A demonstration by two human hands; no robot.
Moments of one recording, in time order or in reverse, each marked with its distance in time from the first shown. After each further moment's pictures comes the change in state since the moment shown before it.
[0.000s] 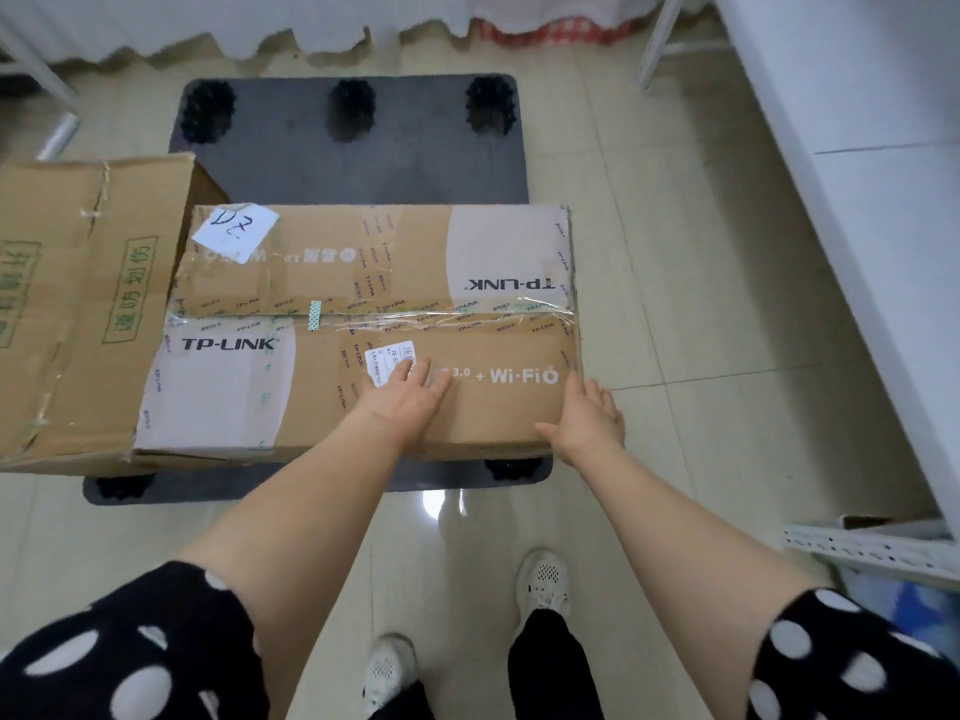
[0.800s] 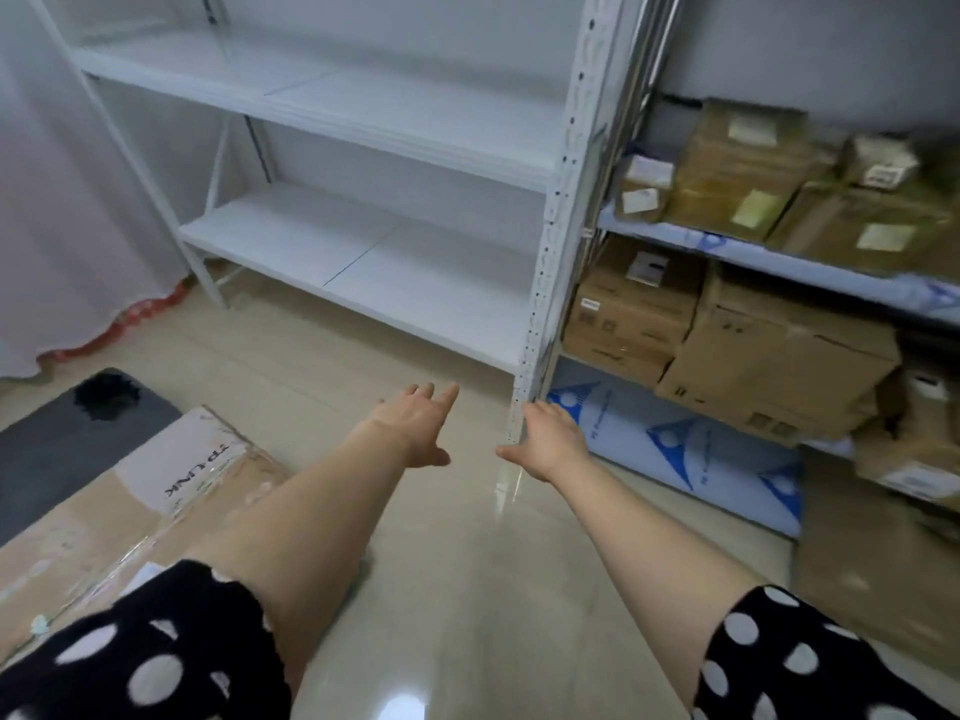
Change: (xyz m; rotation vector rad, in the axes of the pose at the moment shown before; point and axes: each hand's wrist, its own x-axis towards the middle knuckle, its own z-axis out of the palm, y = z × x) left_hand -0.322 0.303 -0.088 0.481 0.347 0.783; right_hand -0.432 0.212 -0.053 0.400 0.507 0.511
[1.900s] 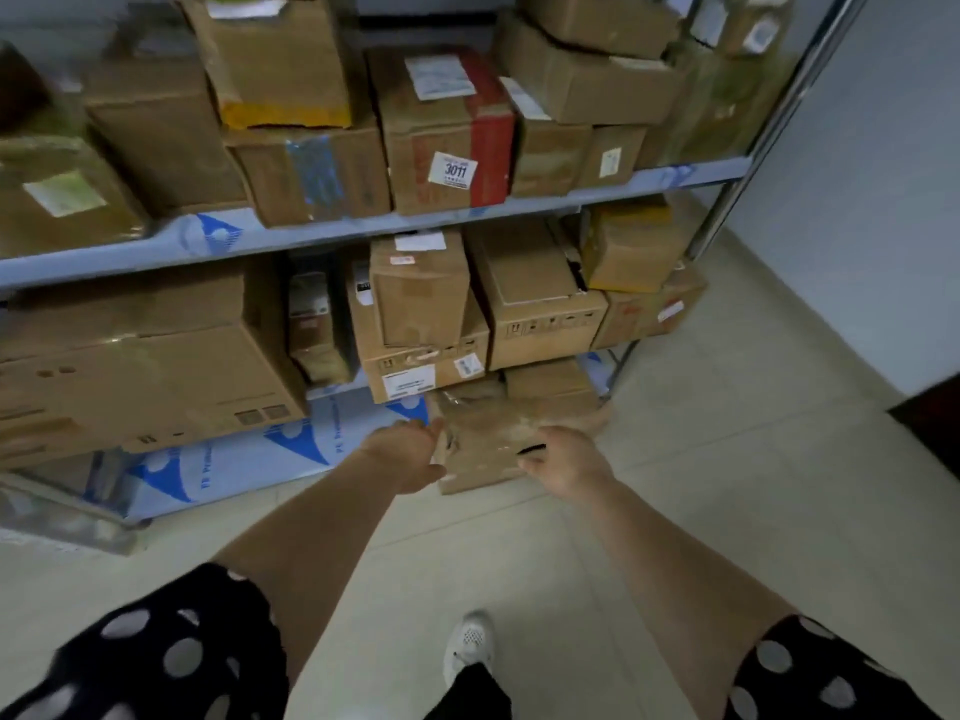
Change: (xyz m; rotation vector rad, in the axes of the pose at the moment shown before) left_hand 0.165 0.806 0.037 0.367 -0.195 0.670; right_hand -0.201 0.773 -0.120 0.358 0.036 0.761
